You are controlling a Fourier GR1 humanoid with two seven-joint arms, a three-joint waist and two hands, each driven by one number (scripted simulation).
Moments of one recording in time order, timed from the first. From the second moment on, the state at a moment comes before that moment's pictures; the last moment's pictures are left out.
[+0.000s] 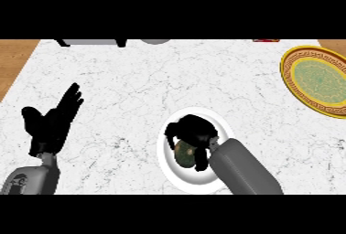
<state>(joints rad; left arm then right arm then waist) -0.15 0.22 0.08 -1.45 0.04 -0.01 0.18 -0.53 -0.04 0.52 -1.03 0.92 0.31 -0.22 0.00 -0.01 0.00</state>
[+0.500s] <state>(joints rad) -0.17 0.21 0.10 -1.41 0.03 0.00 0.17 -0.58 -0.11 0.24 -0.98 0.87 0.19 -0.07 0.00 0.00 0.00</state>
